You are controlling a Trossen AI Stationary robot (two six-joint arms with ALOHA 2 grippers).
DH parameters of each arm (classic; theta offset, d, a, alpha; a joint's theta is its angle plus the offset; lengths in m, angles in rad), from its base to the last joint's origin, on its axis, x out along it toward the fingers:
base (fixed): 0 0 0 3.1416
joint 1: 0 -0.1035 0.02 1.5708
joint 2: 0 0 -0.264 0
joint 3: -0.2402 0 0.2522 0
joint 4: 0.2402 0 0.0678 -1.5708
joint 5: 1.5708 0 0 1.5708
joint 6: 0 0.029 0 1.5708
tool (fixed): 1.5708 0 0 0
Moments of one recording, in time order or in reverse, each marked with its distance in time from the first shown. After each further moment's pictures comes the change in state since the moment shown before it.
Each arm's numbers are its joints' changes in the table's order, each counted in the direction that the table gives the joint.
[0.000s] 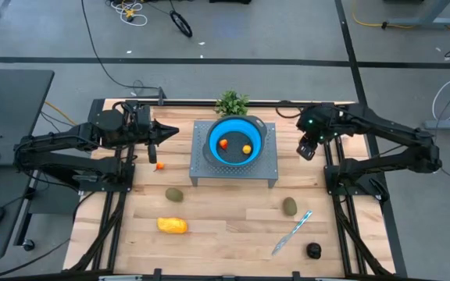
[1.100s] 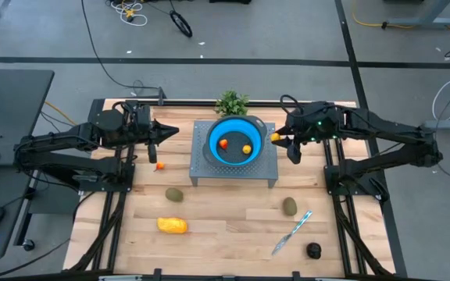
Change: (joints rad) left arm 0.000 0.000 0.000 0.000 -0.004 0.000; right arm -0.204 0.000 -0.060 -0.491 -0.073 -0.054
